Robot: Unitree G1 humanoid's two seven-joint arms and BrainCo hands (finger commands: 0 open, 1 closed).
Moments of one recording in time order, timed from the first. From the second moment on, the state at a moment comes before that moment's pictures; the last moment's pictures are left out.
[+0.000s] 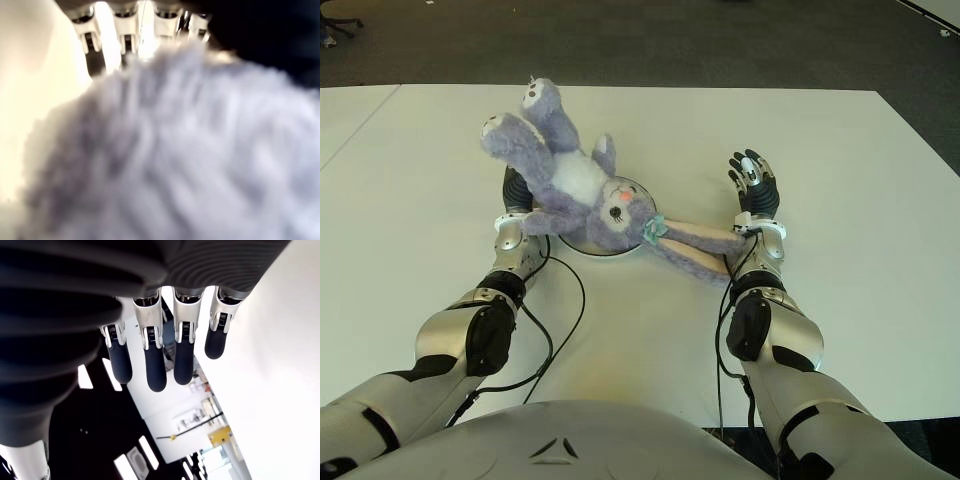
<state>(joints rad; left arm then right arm) -0.61 -0.03 0.34 1.22 -0.07 -0.60 0.04 -0.64 -0.21 -0.59 1.23 0.31 -0.42 0.35</state>
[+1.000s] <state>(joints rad) -0.61 -0.03 0.34 1.22 -0.07 -0.60 0.04 -0.64 -0.21 -0.60 1.23 0.31 -0.42 0.35</state>
